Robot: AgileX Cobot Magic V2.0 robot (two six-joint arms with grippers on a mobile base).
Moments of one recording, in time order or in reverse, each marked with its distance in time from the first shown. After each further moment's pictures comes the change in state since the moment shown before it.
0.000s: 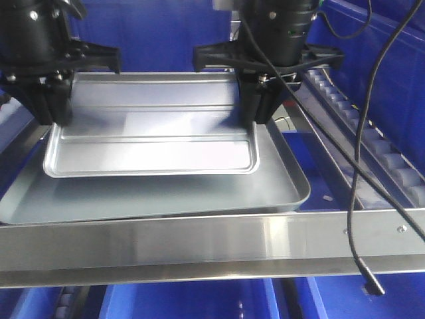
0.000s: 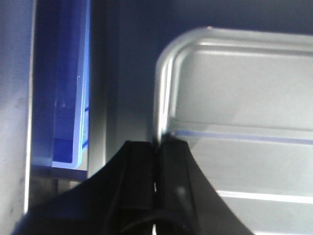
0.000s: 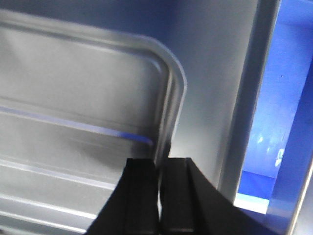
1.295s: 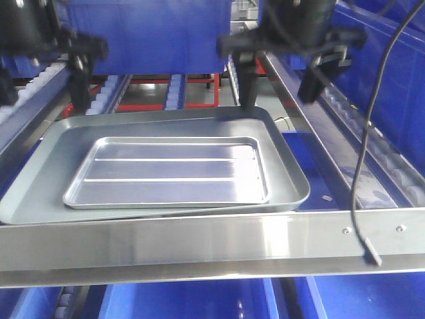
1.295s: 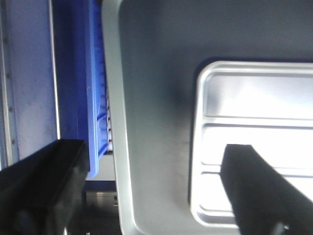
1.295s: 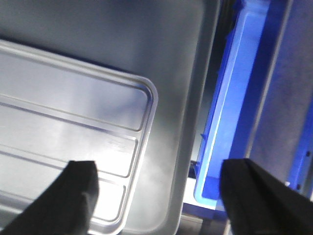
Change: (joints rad) left arm 0.058 -0.024 -0.103 -0.093 0.068 0.268; right arm -0.029 -0.094 0.000 -0.055 0.032 -0.022
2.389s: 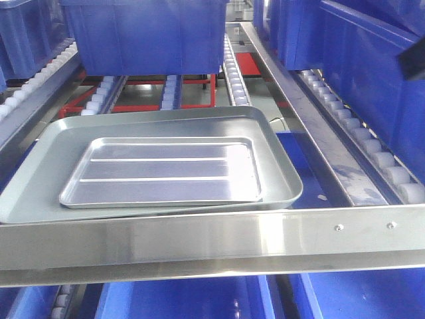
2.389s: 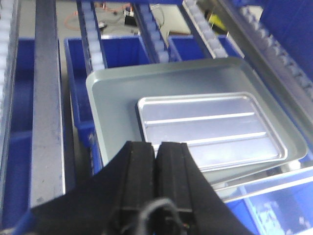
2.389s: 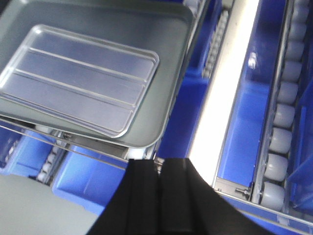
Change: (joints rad) left arm 0.000 -1.217 0.983 -0.058 -0.625 0.112; right arm 0.000 -0.978 0.977 -0.032 -0.556 -0.049
